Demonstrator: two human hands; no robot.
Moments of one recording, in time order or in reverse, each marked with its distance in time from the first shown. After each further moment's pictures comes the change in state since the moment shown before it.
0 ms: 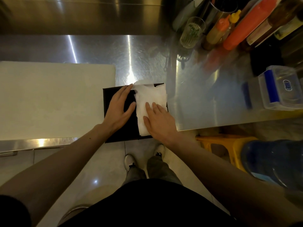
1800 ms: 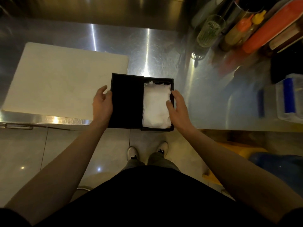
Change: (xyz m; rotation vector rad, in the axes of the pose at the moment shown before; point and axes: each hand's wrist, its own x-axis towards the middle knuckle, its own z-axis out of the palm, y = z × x) left_hand -0.038 0.011 -0.033 -0.397 0.451 -0.748; right_hand 0.002 0.046 -0.006 0.938 0.067 0.215
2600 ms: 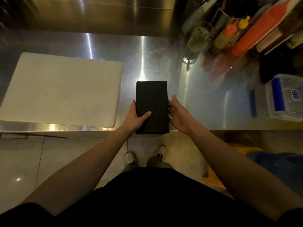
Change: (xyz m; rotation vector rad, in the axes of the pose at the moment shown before) left_hand -0.048 -0.001 0.077 0.033 -0.580 0.006; right_hand -0.001 -0.012 -0.033 0.712 -0.283 0.400
